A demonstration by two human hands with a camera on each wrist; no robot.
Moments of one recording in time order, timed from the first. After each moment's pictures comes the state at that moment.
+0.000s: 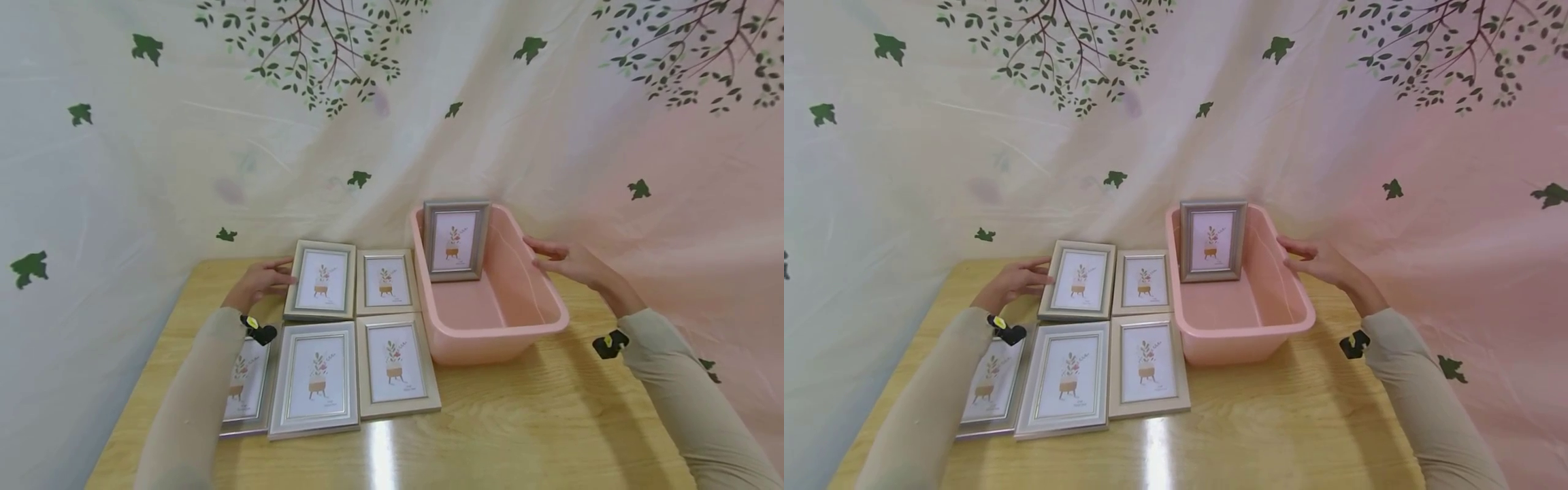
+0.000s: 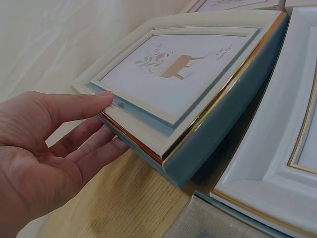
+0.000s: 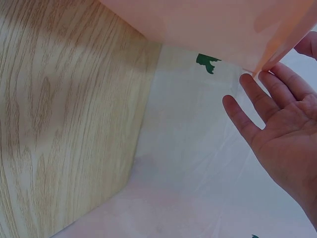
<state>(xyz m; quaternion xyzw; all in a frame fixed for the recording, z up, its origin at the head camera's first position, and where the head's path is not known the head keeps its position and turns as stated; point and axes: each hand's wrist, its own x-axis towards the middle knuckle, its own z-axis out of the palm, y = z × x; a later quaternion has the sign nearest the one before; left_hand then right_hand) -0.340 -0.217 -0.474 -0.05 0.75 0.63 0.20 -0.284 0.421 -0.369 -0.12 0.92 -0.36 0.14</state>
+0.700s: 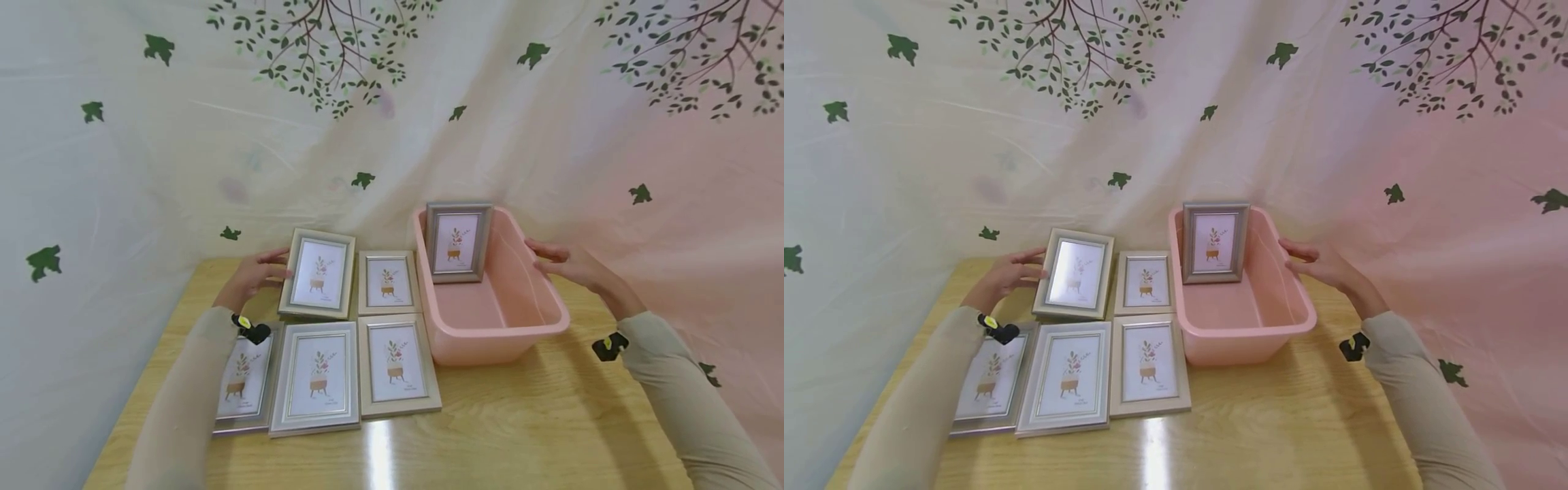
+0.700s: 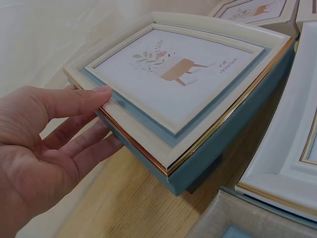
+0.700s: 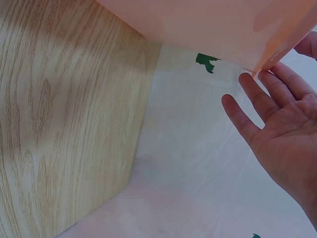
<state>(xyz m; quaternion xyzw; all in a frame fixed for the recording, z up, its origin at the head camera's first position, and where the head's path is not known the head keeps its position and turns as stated) -0.336 -0.232 -0.461 -0.01 0.75 0.64 0.15 -0.283 0.419 -0.368 -0.12 0.92 -0.35 0.13</state>
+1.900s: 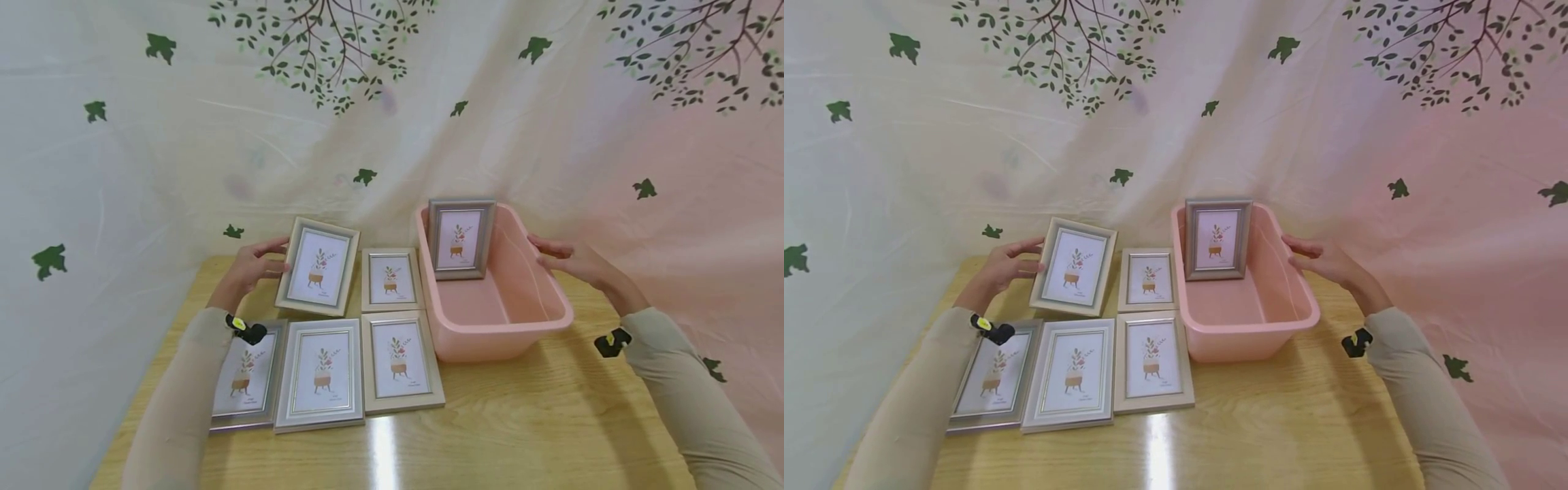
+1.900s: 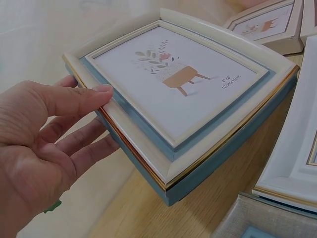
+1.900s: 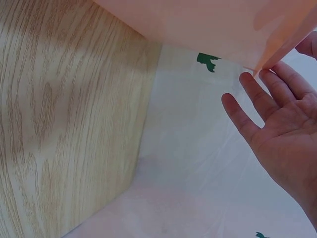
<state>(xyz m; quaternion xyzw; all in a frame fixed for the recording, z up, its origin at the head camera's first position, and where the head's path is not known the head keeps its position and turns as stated) -0.311 -0.221 -0.413 0.00 0.77 0.63 0.11 -0.283 0.422 -0.371 -0.12 0.91 -0.38 0.13</state>
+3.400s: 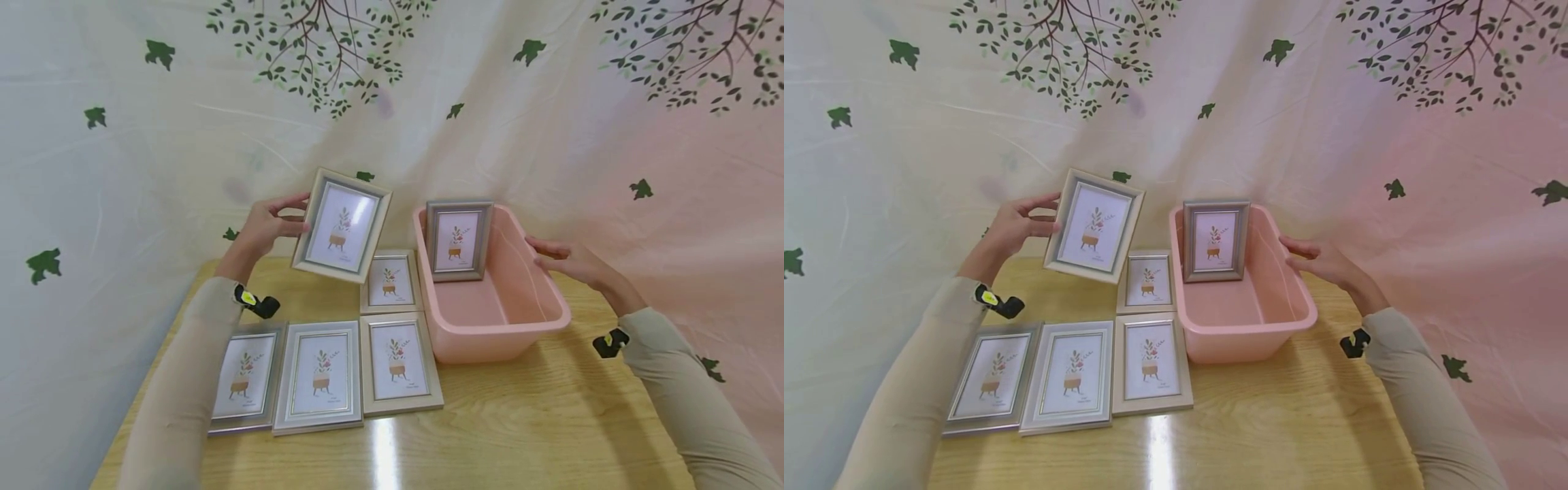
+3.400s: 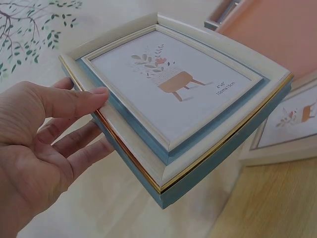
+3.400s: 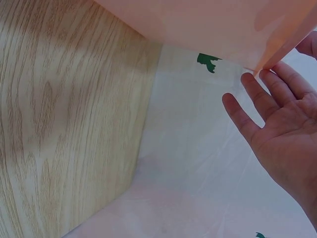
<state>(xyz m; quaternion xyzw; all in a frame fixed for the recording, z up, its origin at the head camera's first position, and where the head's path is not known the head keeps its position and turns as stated) -0.336 -0.174 -0.345 0.09 0.78 0.62 0.02 -0.284 0.425 -0.374 -0.13 0.91 -0.38 0.13</state>
